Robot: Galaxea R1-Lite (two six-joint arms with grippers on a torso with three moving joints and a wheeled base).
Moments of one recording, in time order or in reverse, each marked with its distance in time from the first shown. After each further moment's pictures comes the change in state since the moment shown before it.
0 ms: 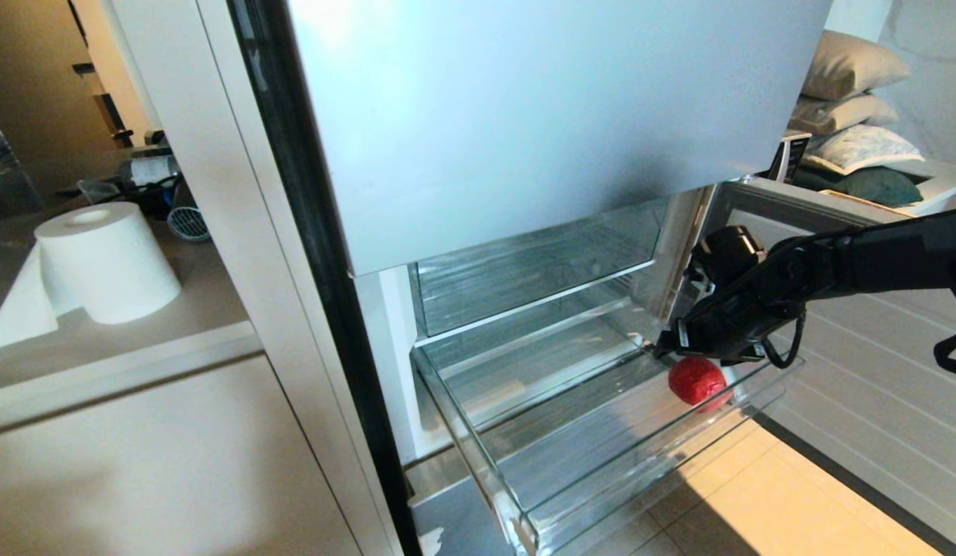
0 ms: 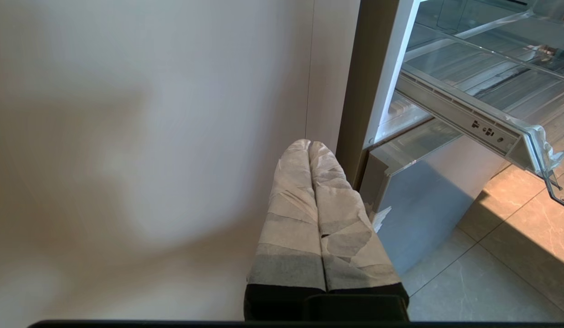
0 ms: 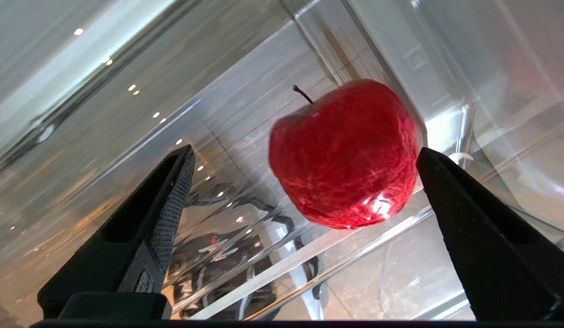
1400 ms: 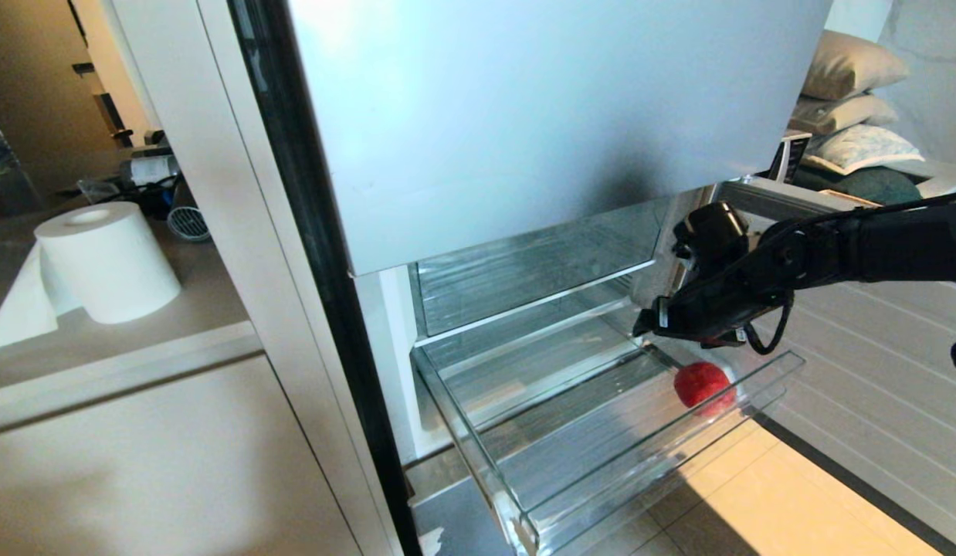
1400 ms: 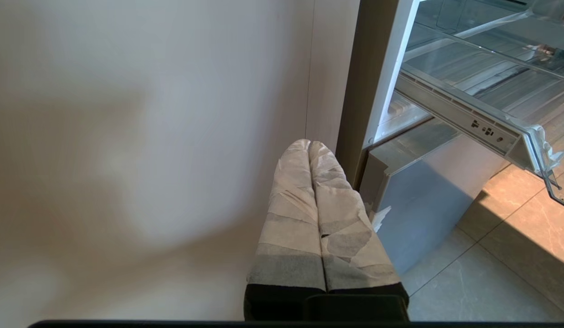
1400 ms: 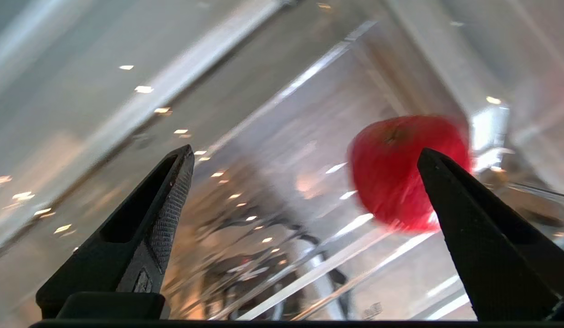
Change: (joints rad) left arm 0.000 0.000 0.000 0.000 0.000 0.000; right arm 0.090 -0.061 -0.013 -0.016 -0.053 0.117
